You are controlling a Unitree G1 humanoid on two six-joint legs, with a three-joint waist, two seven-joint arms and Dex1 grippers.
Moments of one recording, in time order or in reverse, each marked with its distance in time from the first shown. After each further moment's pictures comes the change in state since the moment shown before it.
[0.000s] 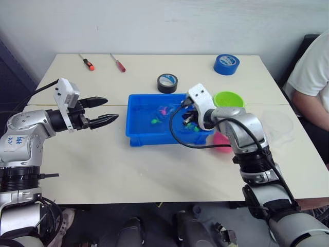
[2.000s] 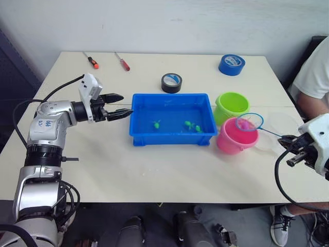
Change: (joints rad) left arm -0.267 -0.112 -0.171 0.321 0.118 -0.084 -0.027; right arm 1.087 -0.683 -0.720 -0.664 0.237 -0.325 0.140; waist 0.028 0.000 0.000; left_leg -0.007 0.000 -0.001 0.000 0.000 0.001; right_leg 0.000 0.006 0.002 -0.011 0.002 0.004
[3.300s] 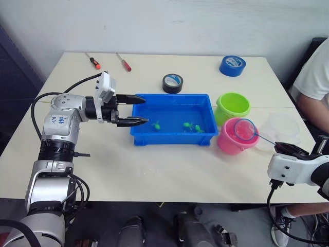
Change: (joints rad) left arm -0.029 -0.073 -0.025 -0.037 -0.020 -0.118 -0.242; right arm 0.094 0.075 0.100 0.041 -0.635 -0.657 0.055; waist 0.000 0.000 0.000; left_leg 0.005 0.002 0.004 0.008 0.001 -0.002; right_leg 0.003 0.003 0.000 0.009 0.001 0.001
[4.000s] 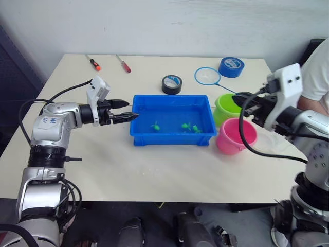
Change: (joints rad) left arm 0.094 0.084 0.031 -0.174 -0.004 0.359 0.264; right arm -0.969 0.439 0.105 0.115 0.732 1.241 -0.186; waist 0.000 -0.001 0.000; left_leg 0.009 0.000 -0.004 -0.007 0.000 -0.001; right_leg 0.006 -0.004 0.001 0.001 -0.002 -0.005
